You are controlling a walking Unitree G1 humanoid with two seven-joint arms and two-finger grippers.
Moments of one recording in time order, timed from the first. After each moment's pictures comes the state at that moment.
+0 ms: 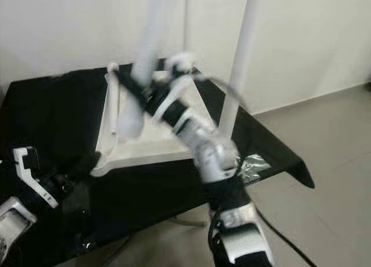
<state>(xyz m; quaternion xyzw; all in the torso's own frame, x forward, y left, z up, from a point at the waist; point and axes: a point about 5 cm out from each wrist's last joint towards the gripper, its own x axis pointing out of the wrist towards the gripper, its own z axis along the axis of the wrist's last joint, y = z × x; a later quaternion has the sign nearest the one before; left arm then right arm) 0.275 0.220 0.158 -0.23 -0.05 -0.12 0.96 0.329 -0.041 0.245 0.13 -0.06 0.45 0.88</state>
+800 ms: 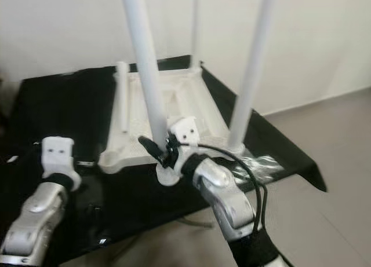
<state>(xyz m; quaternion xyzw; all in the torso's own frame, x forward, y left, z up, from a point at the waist) 0.283 0.172 0.150 0.05 -0.03 -0.02 1.00 0.291 -0.078 0.181 0.00 -0.06 0.39 0.92</state>
